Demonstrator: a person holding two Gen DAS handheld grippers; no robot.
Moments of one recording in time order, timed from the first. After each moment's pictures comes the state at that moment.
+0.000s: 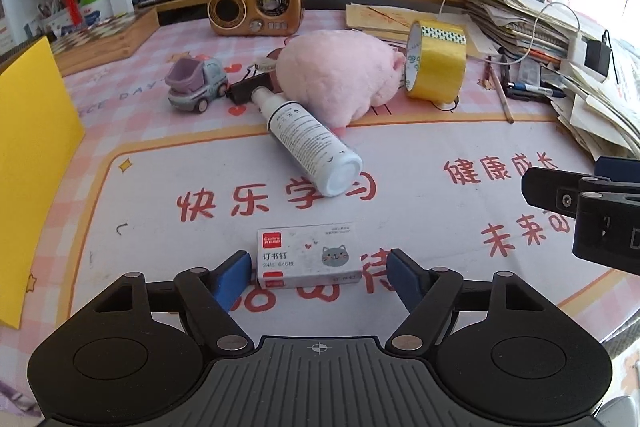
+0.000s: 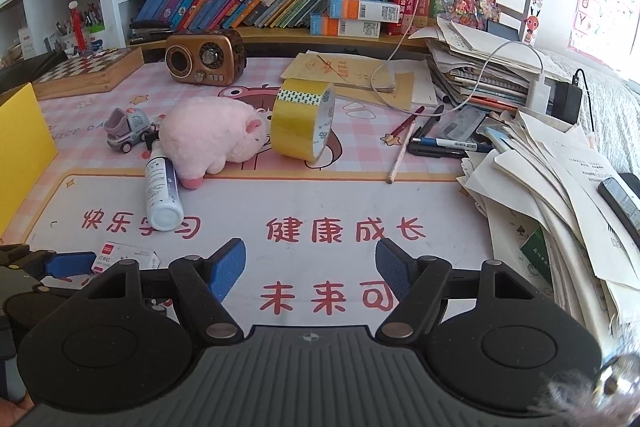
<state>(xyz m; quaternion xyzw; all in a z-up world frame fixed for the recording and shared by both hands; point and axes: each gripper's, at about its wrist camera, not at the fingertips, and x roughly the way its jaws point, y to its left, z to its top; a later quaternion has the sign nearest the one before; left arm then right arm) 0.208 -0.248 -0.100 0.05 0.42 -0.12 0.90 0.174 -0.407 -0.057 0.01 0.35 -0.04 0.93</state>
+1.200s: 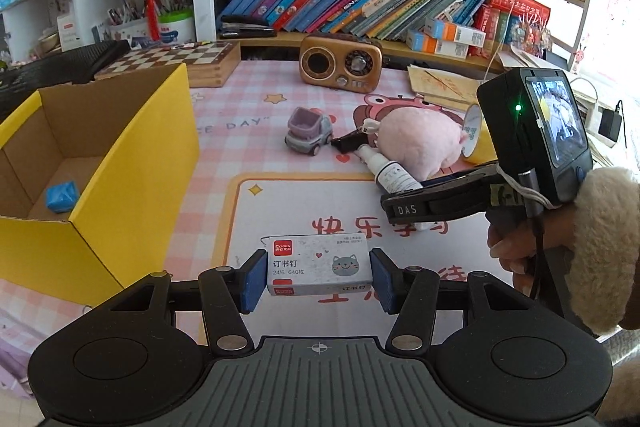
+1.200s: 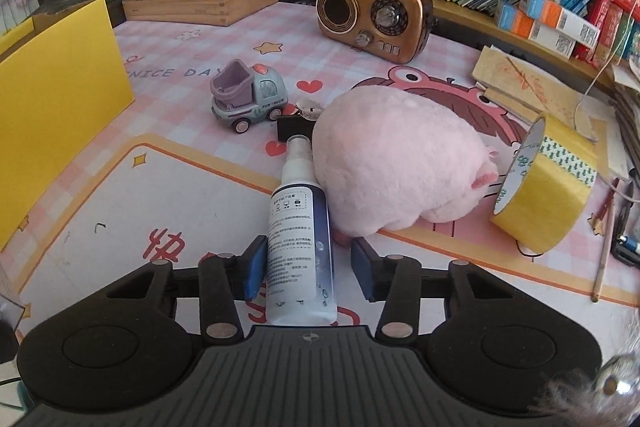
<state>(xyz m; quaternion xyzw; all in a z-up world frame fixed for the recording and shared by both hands) 0.171 -0.155 -0.038 0.00 0.37 -0.08 0.92 0.307 -0.314 -0.101 -0.06 0.41 0.15 0.90</state>
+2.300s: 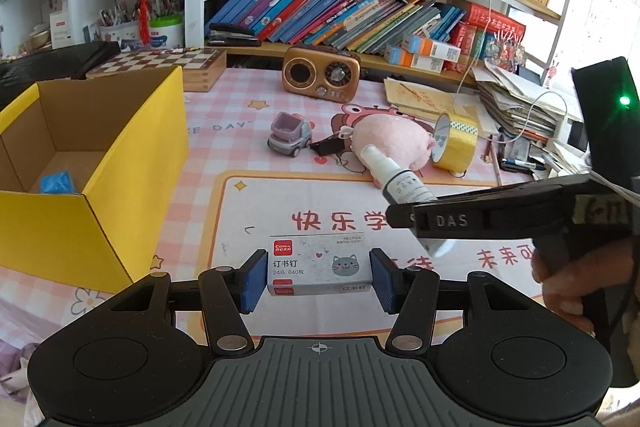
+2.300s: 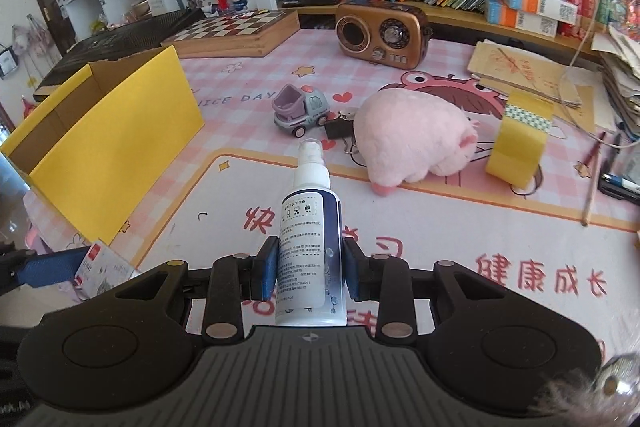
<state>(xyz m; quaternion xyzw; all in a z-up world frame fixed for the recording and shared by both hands) 0.140 -0.143 -0.028 -0.02 0.36 -0.11 0.93 0.217 -0.321 -0.046 0.02 0.40 0.16 0.90</state>
